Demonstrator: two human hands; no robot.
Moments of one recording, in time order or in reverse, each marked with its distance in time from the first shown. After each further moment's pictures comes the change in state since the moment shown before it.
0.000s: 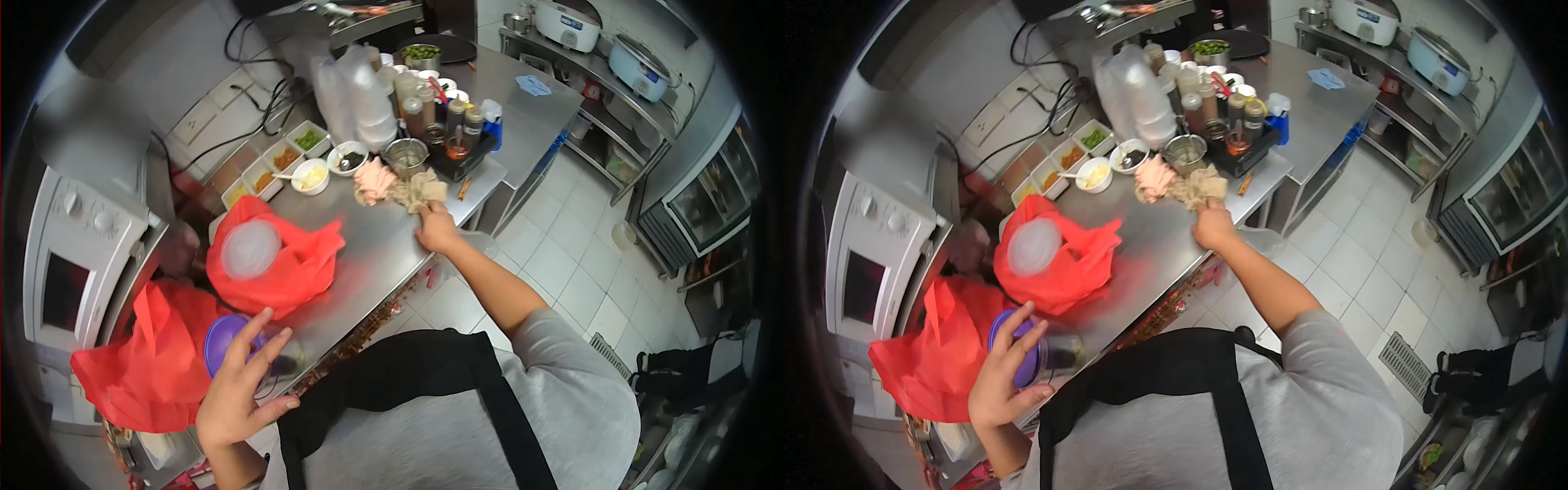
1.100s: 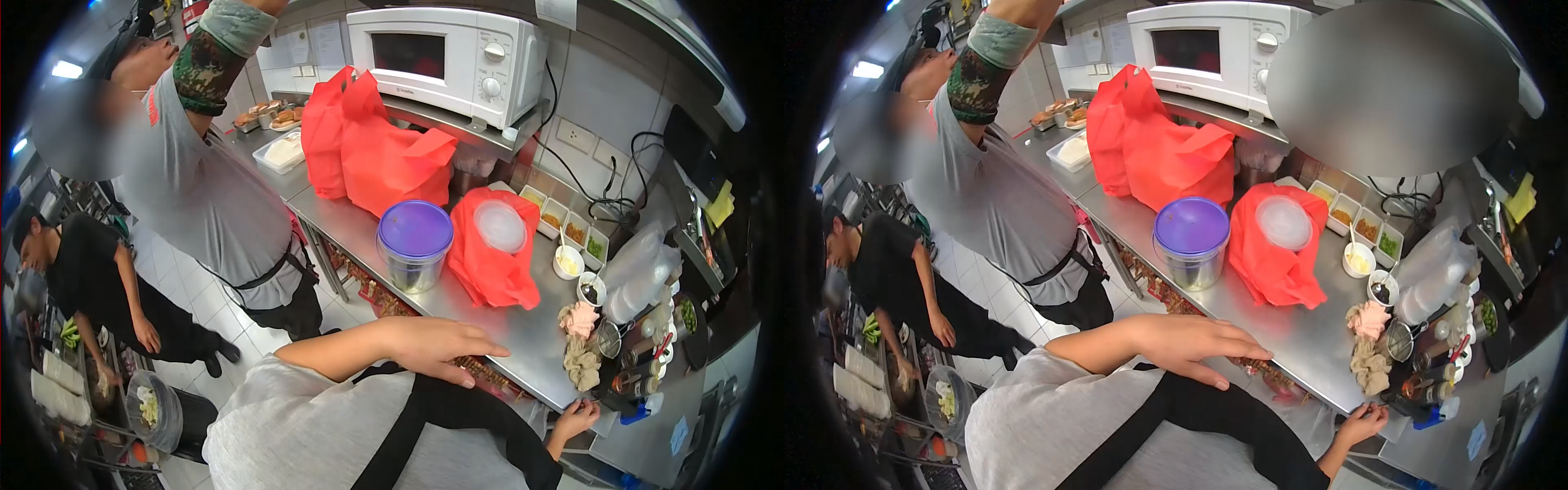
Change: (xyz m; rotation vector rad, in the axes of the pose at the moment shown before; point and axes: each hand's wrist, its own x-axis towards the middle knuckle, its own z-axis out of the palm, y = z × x) left_hand 0.038 0.083 0.109 -0.258 0.265 -0.237; right_hand 0.032 0.141 -0.003 0.198 0.383 -0.280
